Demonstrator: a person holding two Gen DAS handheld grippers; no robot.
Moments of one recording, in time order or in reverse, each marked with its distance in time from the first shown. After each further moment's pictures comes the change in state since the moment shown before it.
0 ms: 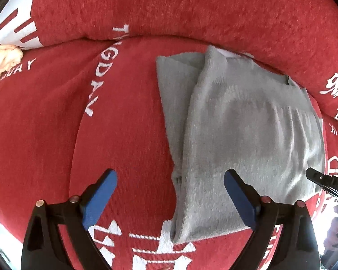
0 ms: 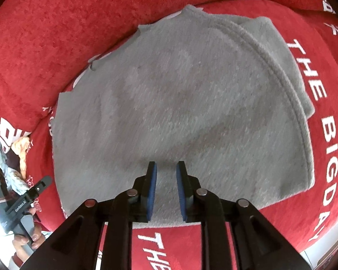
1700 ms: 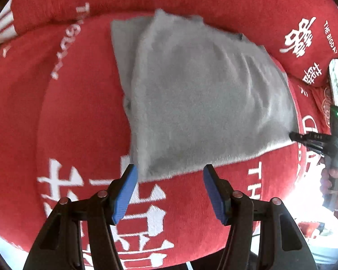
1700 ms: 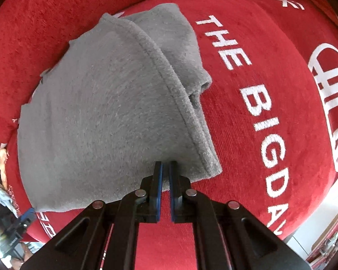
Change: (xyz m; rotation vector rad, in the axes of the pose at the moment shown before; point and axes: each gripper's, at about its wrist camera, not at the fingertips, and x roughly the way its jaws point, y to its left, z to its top) left arm -0.007 -0.029 -0.061 0.136 0.048 -0.199; right arm -0.028 -0.117 -0.021 0.104 -0.019 -0.158
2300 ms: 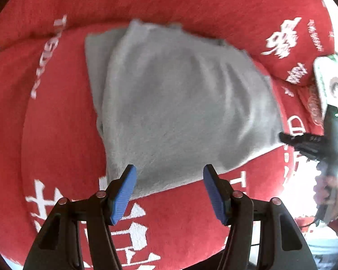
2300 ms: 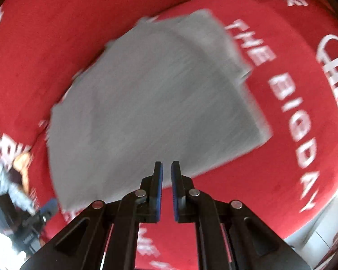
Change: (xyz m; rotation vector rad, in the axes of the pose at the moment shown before) left arm 0.020 -0.018 0.013 0.017 0.000 -0.081; right arm -0.020 0.045 -0.020 0.055 -0.059 0.124
